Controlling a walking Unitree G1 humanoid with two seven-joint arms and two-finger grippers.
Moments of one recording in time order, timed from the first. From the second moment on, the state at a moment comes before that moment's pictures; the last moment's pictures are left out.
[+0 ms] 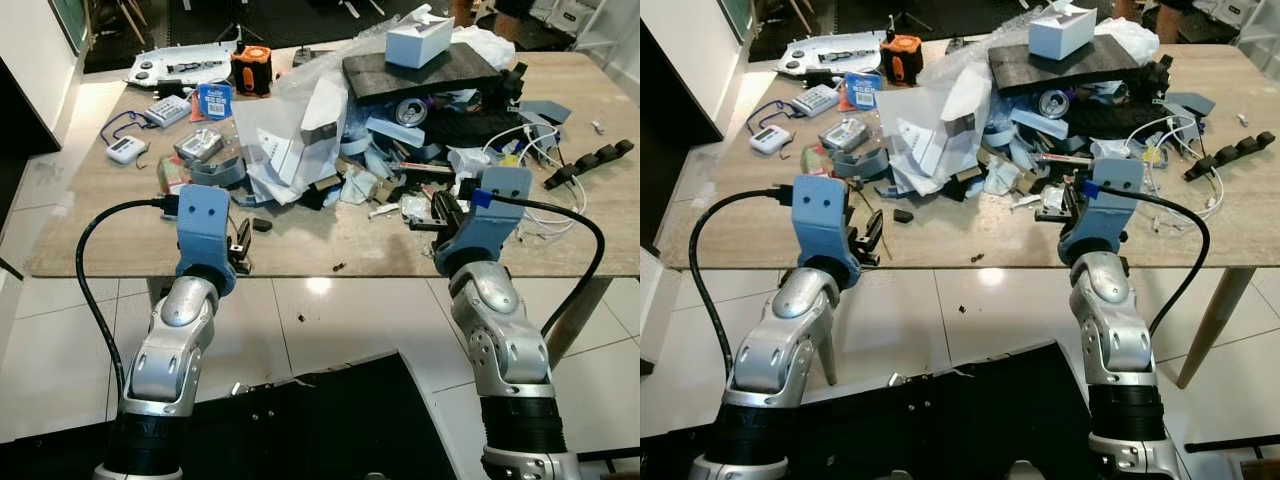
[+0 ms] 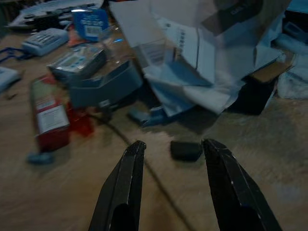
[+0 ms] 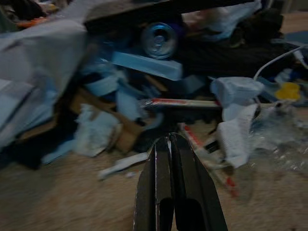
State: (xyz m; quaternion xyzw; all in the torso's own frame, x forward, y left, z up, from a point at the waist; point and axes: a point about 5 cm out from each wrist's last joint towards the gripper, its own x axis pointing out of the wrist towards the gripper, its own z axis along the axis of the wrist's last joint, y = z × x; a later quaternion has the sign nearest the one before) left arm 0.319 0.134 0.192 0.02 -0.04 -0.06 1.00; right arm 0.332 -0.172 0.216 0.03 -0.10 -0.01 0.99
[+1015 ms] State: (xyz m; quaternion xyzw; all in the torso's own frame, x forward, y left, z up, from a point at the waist) left arm 0.321 0.139 0.196 0.02 -0.04 -0.04 1.00; right arm 0.333 -0.168 0.212 0.04 -0.09 0.00 1.00
